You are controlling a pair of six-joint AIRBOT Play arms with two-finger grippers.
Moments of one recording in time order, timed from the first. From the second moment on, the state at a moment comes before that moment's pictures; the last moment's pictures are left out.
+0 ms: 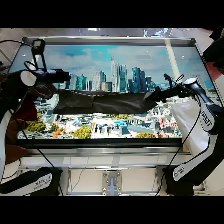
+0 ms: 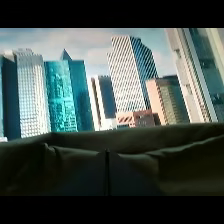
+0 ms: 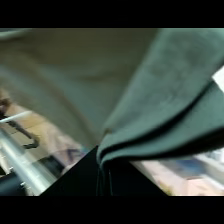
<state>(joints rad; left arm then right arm) -0.10 -1.25 1.21 1.27 -0.74 -1.37 -0.23 -1.82 1.43 -0.64 1.41 1.13</state>
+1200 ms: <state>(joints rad) -0.25 -1.47 1.40 0.85 -0.74 -1.14 0.31 -1.52 1.71 -0.77 1.26 1.50</state>
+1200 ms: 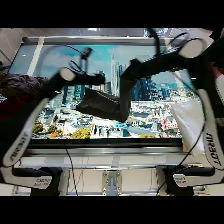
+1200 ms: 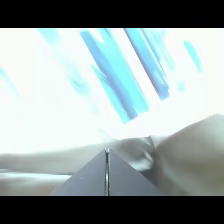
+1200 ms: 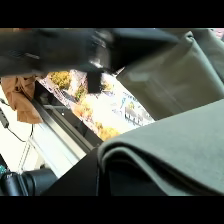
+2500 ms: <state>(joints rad) 0.23 -1.20 1.40 0.86 -1.09 -1.14 0.12 -1.80 1.26 -0.68 1.17 1.42</state>
